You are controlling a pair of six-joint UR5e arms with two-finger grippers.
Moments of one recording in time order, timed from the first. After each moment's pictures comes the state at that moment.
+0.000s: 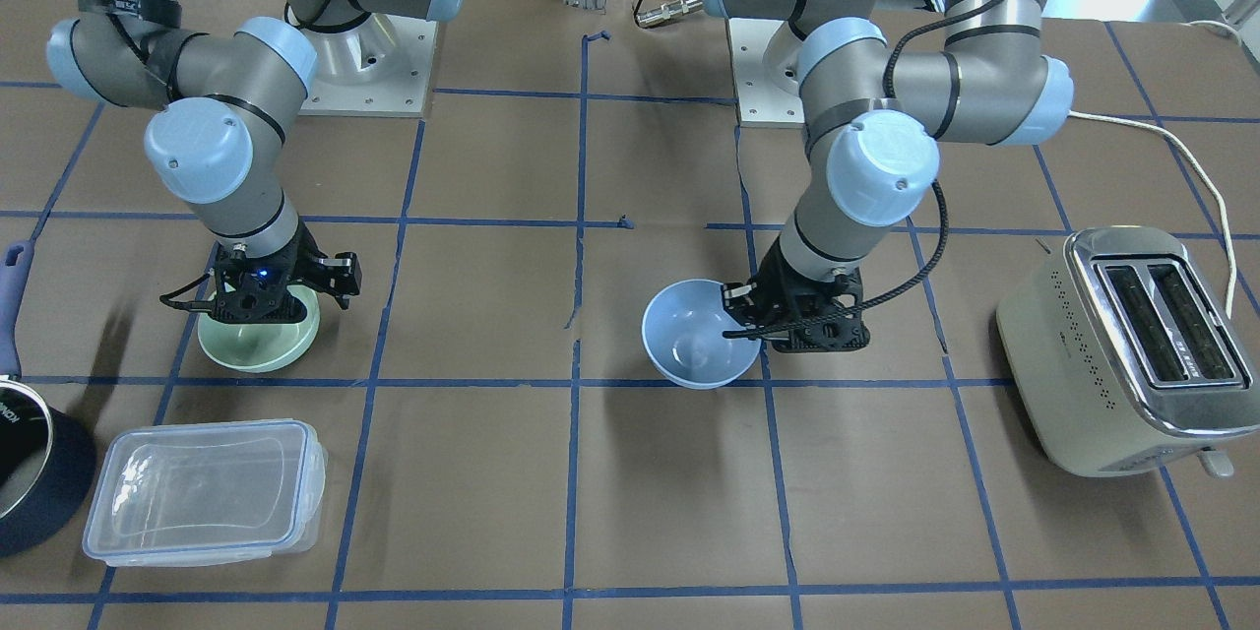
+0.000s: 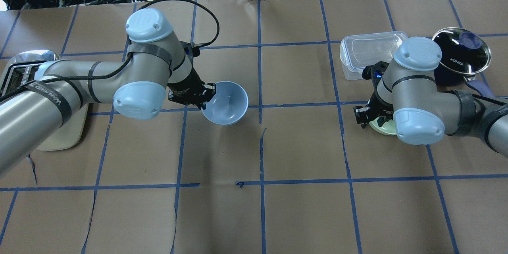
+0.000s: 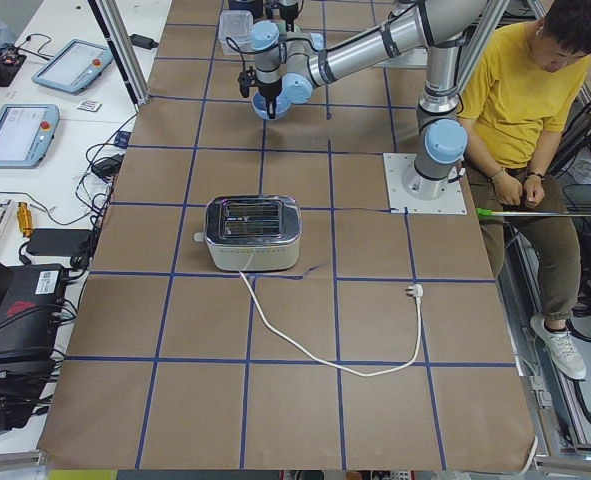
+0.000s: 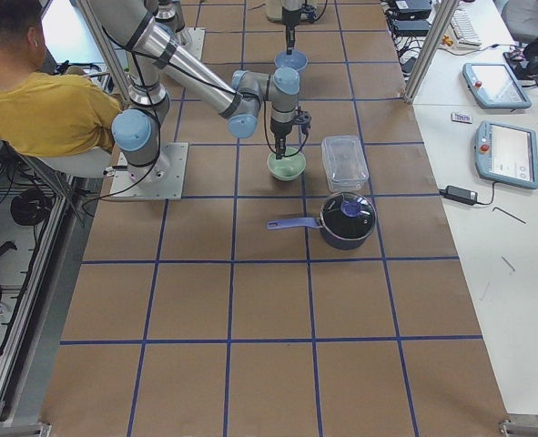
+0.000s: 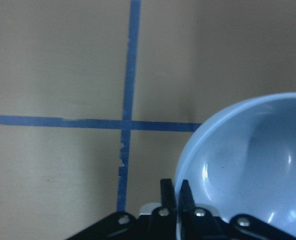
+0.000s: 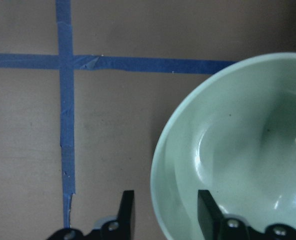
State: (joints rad) left arm -1.72 -1.84 -1.87 -1.04 1.49 -0.23; right arm 1.42 -1.38 2.14 -2.30 -1.61 -0.19
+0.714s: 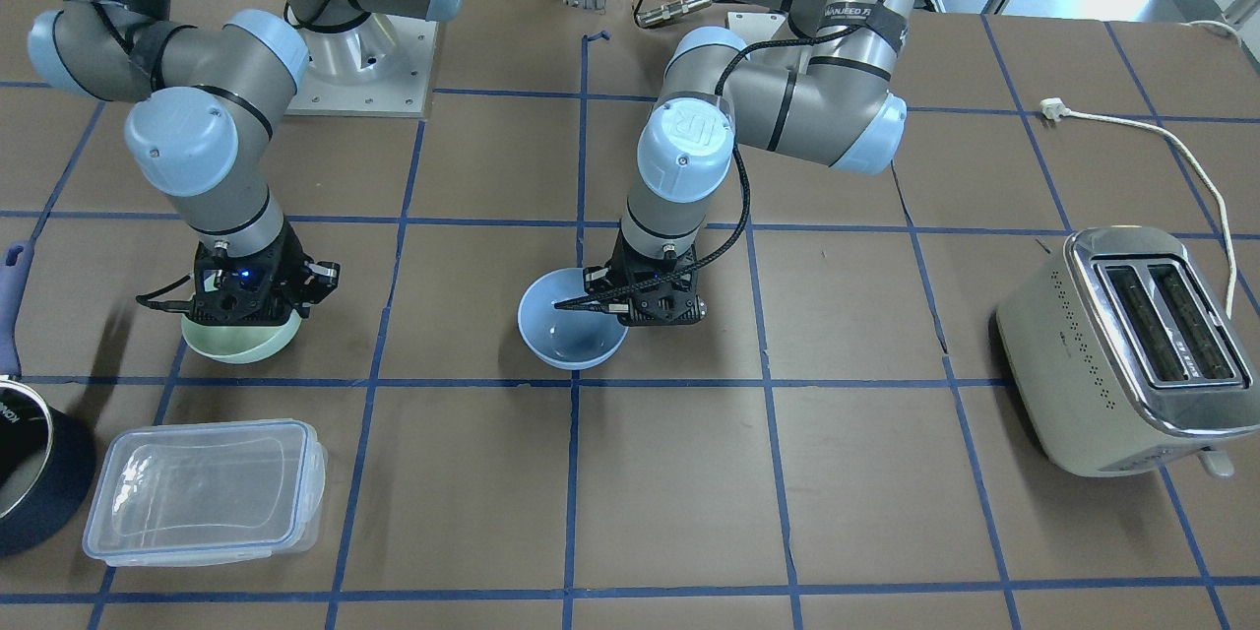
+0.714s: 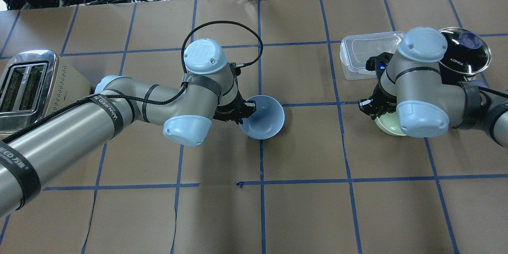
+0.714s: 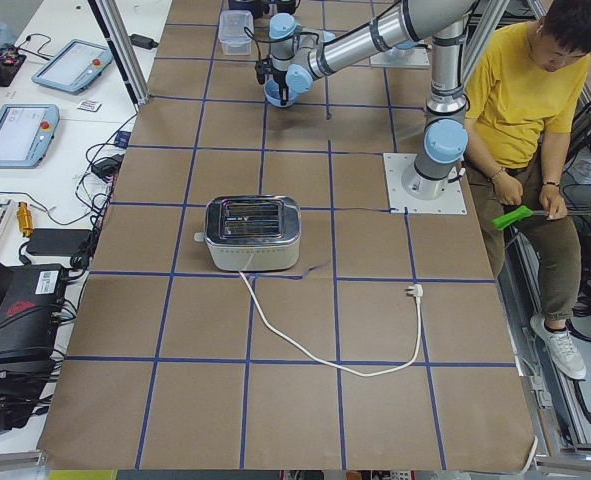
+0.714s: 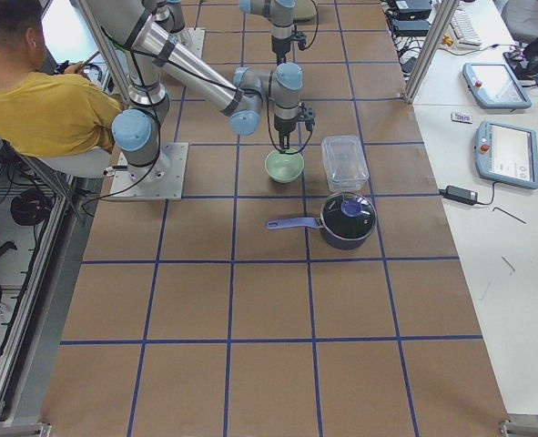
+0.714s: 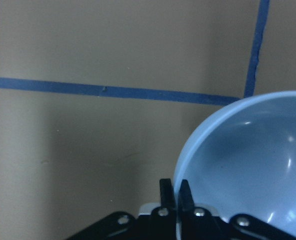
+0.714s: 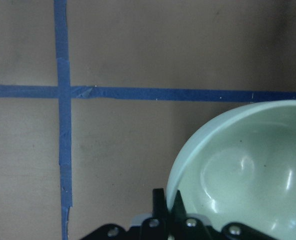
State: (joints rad) left arm -1.87 -1.91 -1.92 -0.87 1.48 -0.39; right arm 1.41 -1.40 2.09 -2.27 -1.62 -0.19
